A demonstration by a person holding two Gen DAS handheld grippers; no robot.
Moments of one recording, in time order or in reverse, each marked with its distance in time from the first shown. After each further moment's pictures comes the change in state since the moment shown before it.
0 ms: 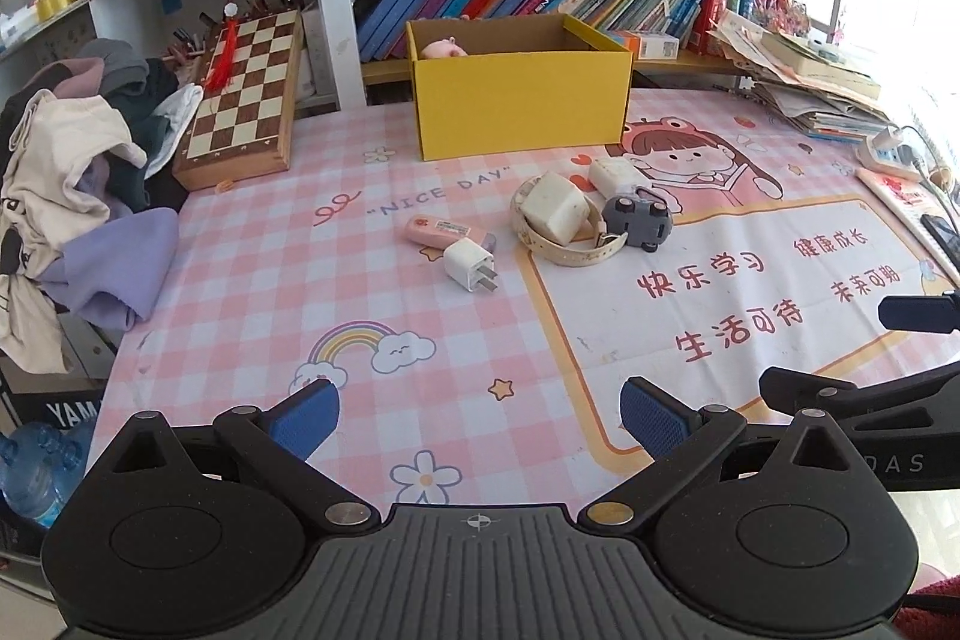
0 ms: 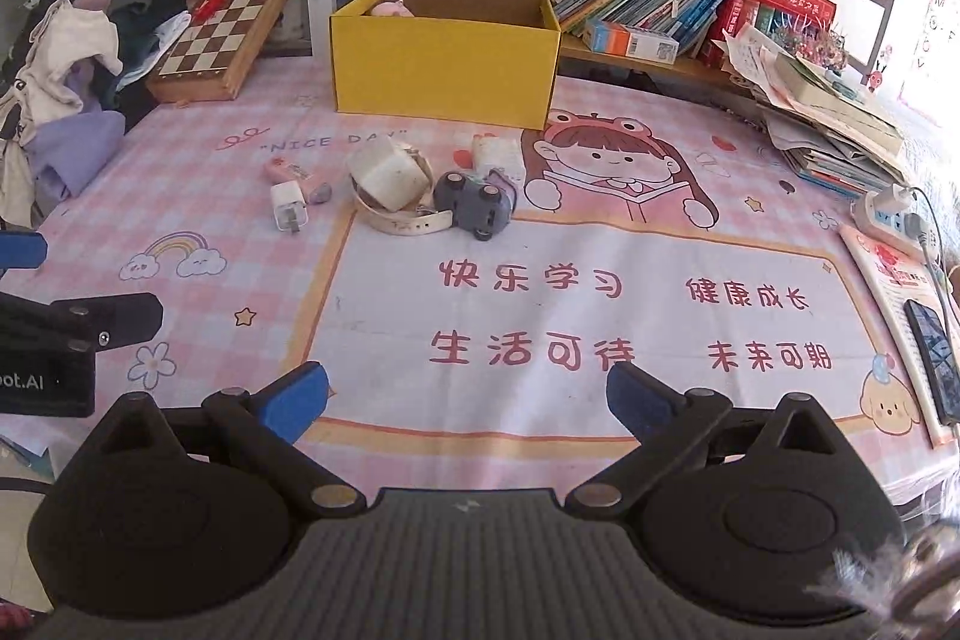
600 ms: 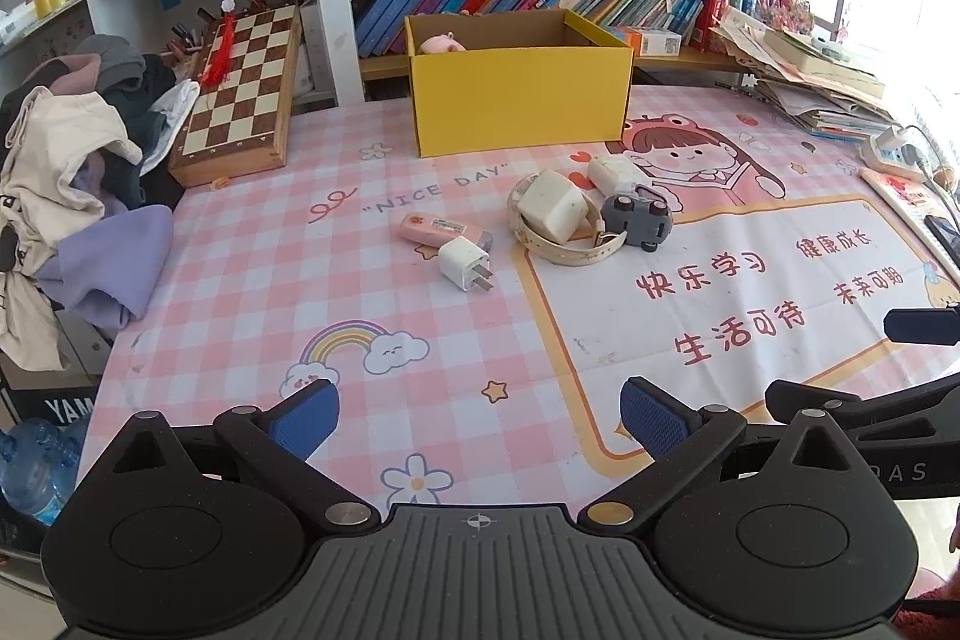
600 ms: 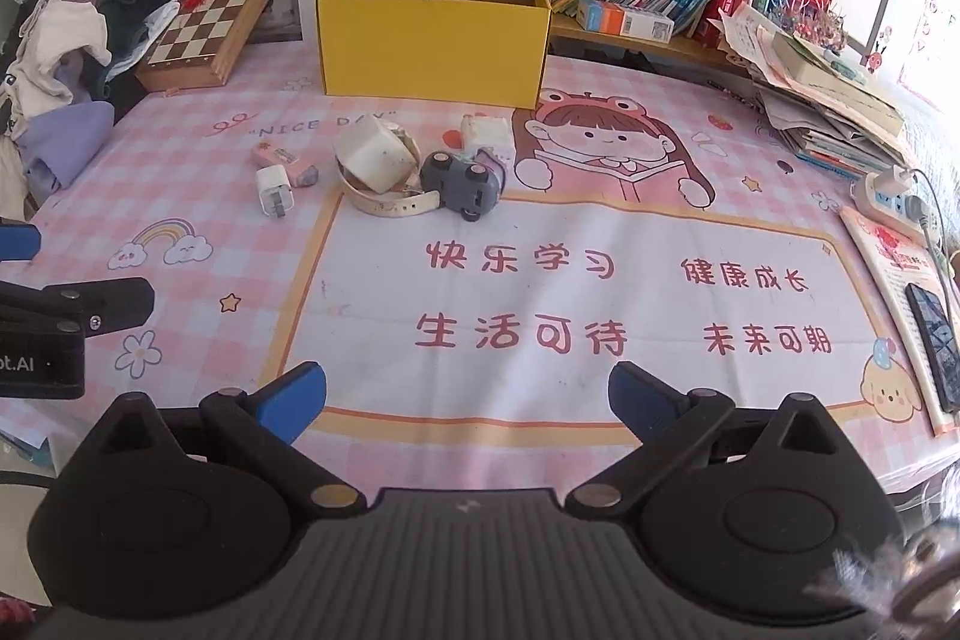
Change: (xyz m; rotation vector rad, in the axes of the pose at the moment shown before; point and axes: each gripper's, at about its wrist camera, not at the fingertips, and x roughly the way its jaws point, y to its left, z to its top) left arm 0.007 -0.006 0.003 -0.008 0.012 0.001; right arm 0.007 -0.010 -0.001 0.015 0.036 0.007
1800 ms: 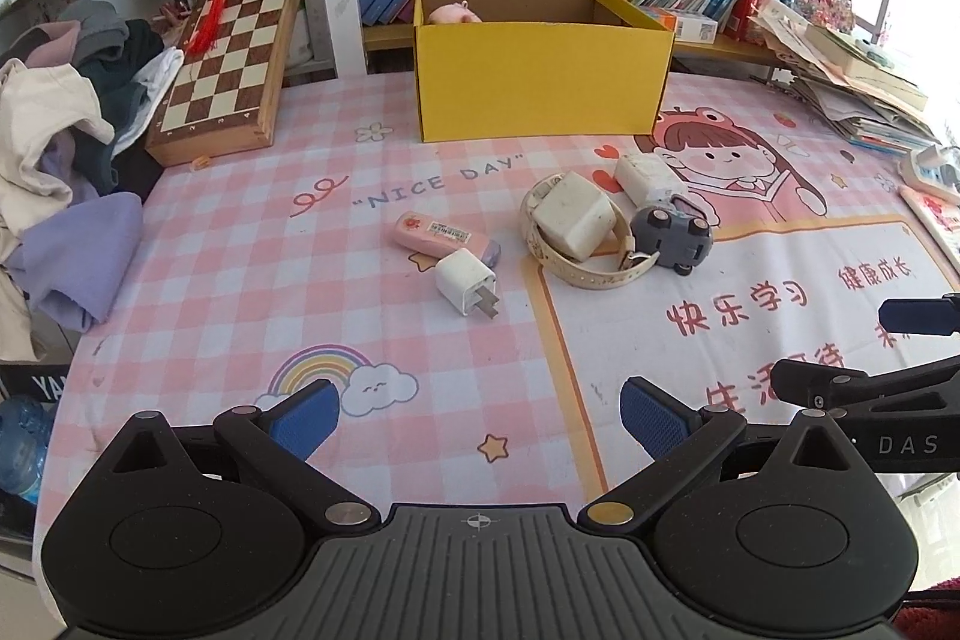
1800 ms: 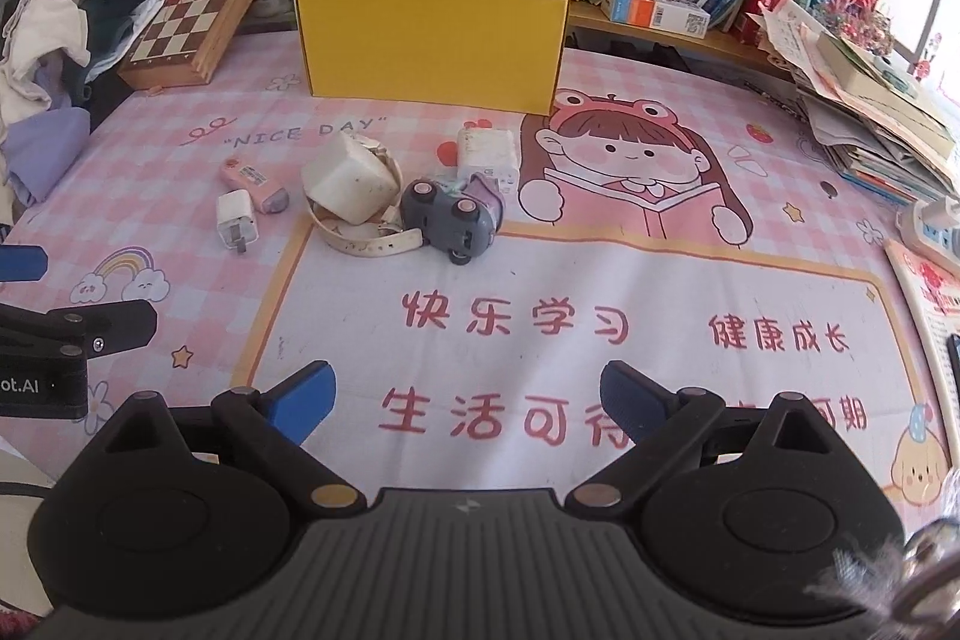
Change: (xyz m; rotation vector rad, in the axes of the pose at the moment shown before) left arm 0.057 0.001 0.032 -0.058 0.065 0.012; right arm 0.061 -0.023 0.049 -0.034 0.046 0.046
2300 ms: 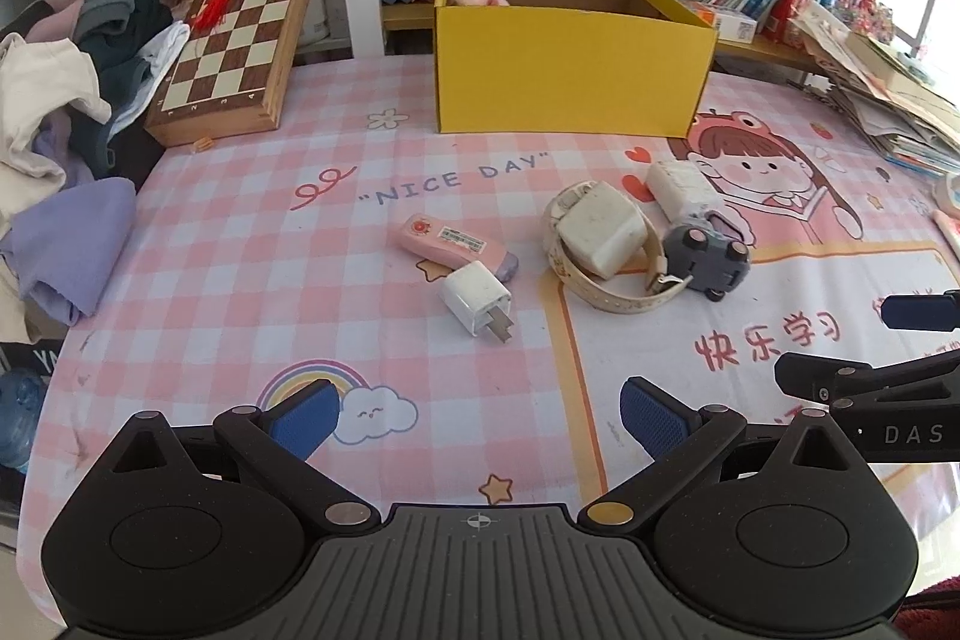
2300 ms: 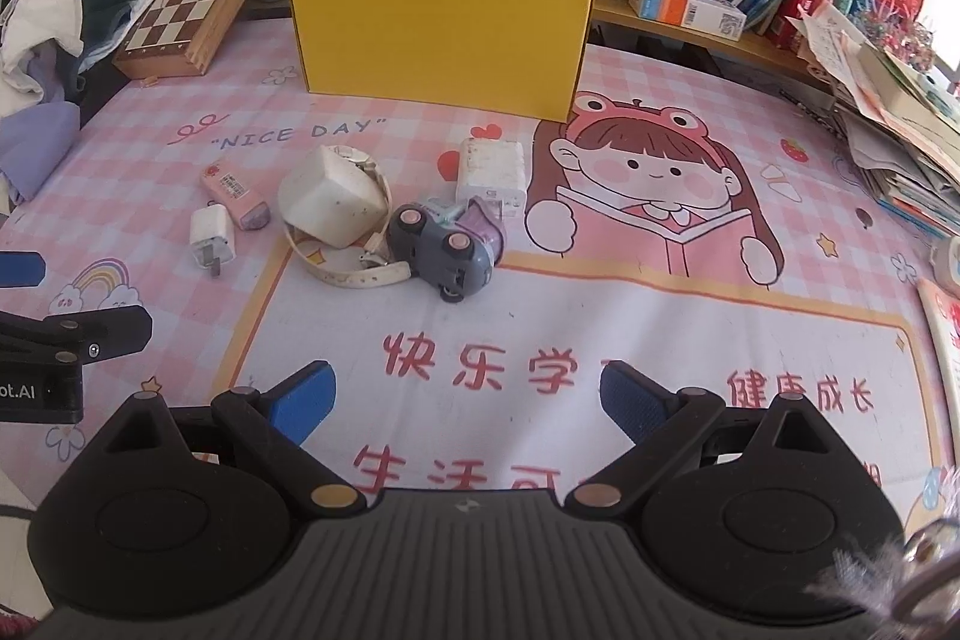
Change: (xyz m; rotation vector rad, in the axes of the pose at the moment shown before) left arm 0.029 0.002 0.018 -0.056 0.039 0.032; right arm 0.036 -0.015 0.031 -0.040 0.038 0.041
